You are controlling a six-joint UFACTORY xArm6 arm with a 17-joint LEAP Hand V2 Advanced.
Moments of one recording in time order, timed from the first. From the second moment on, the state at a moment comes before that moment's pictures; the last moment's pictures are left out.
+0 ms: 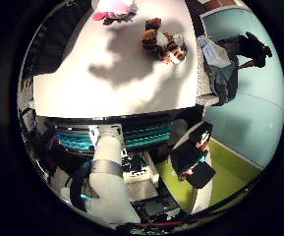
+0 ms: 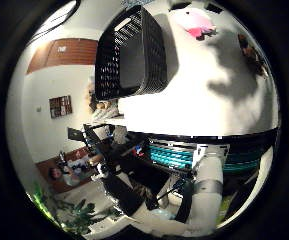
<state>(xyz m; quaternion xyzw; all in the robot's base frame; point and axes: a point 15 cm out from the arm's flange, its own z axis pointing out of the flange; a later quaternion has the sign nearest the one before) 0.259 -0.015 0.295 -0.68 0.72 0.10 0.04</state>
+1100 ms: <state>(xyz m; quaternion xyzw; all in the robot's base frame) 0.379 -0.157 0.272 -0.70 0.71 0.03 -0.10</state>
